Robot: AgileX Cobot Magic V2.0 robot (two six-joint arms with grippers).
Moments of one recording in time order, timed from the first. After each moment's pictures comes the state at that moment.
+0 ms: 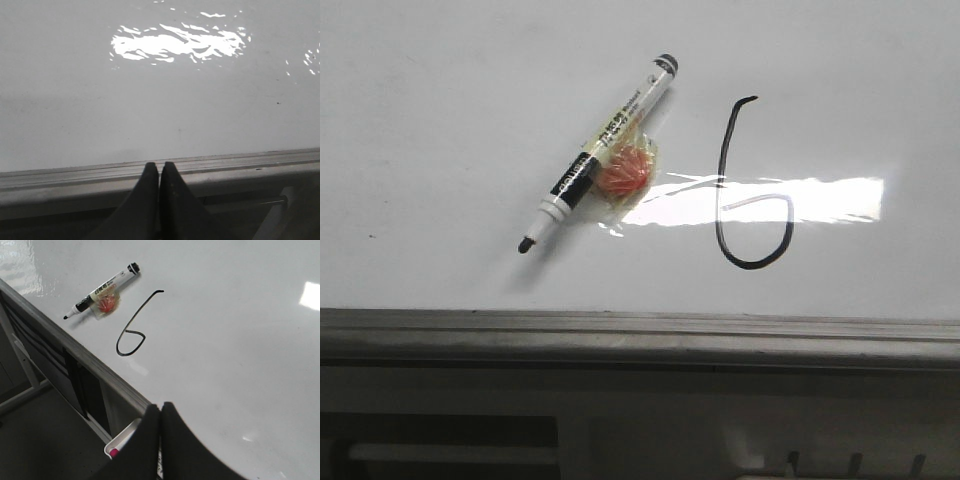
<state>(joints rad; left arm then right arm) -0.20 -0.01 0.00 -0.21 0.34 0.10 1.18 0.02 -0.55 -0.54 1.02 0.40</state>
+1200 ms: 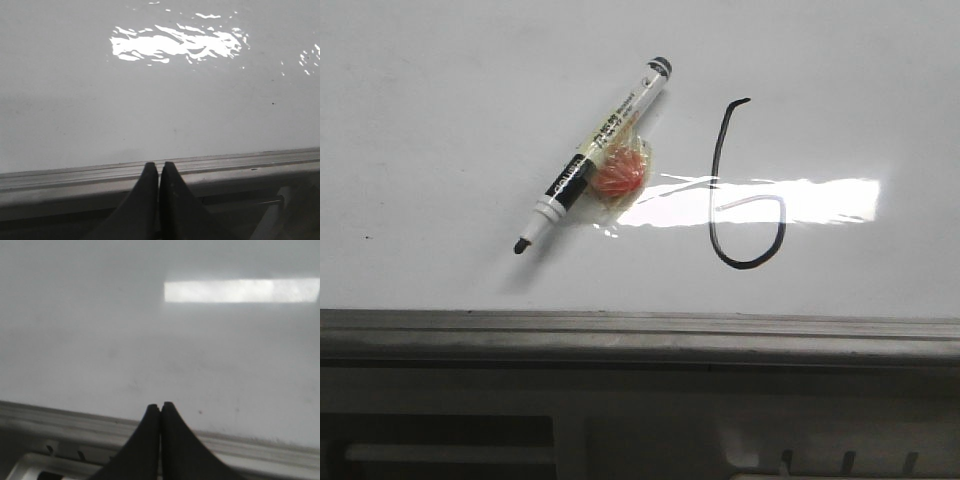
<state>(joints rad) -0.20 -0.01 0.00 -0.21 0.34 0.10 0.28 0.02 0.02 -0.45 0.32 0.47</state>
